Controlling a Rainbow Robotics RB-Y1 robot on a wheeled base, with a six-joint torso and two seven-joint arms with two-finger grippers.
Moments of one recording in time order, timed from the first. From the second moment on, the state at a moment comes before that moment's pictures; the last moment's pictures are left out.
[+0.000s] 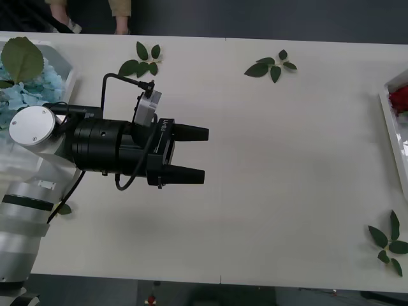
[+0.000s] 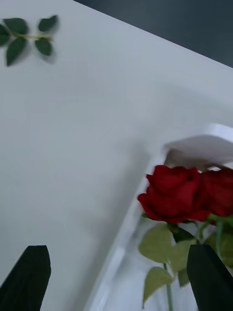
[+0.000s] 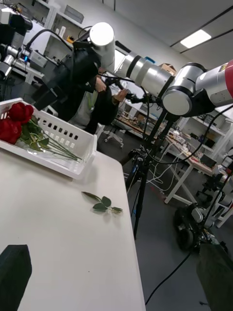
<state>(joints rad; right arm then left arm) -0.56 -1.00 -0.23 -1.10 -1.24 1.28 2.37 -0.36 0.31 -0.05 -1.58 1.86 1.48 -2.68</state>
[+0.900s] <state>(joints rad) -0.56 -0.70 -0.29 -1.26 -1.58 1.77 2.69 -0.36 0.31 -0.05 -1.58 1.86 1.48 -2.68</state>
